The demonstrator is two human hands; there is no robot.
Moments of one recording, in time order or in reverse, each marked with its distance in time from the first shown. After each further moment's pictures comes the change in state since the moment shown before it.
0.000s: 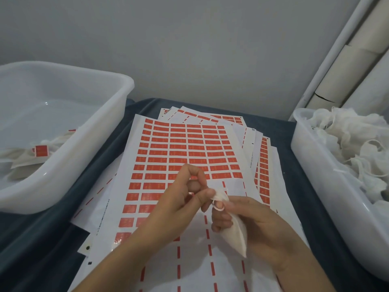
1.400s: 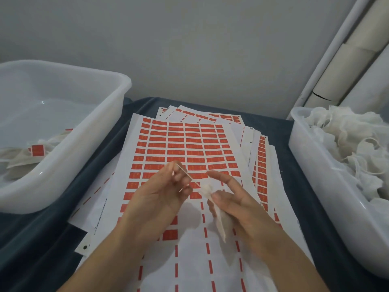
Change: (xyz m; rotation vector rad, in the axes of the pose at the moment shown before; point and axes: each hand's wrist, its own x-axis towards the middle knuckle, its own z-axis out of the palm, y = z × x) left_hand 0.007 -0.007 -0.020 -1.067 0.139 -0.374; right_hand 0.008 0.006 0.001 -0.508 0.205 -0.187
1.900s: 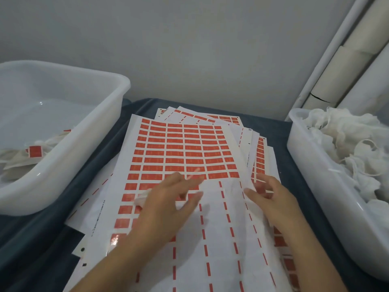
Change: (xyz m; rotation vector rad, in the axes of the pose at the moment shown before) left_hand -0.001 -0.019 -0.001 1.587 0.125 0.514; right_hand 0.007 0.008 -0.050 -0.547 0.563 0.182
